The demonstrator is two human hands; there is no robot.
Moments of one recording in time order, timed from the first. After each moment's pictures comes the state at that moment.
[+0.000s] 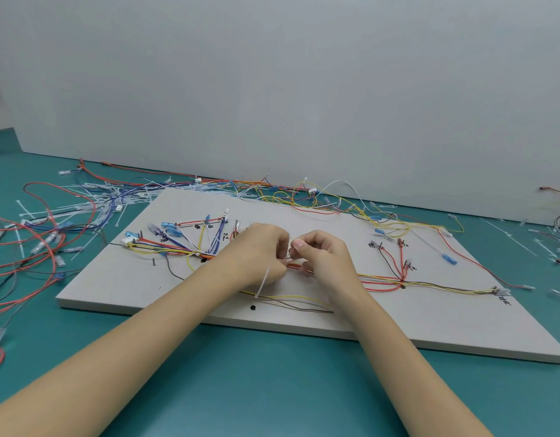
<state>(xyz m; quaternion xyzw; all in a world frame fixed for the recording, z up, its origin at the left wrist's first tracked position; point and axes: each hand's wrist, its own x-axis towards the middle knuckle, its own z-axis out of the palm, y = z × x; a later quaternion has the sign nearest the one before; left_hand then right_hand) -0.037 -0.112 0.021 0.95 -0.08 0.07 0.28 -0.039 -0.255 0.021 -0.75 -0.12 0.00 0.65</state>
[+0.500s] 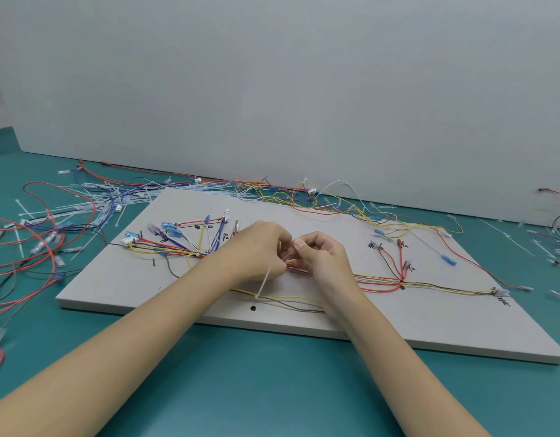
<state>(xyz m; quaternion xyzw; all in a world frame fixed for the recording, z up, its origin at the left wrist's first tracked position) -0.032 -0.108 0.023 0.95 -0.11 0.05 0.27 -0.044 -0.250 0.018 -0.68 -0.09 0.03 0.73</state>
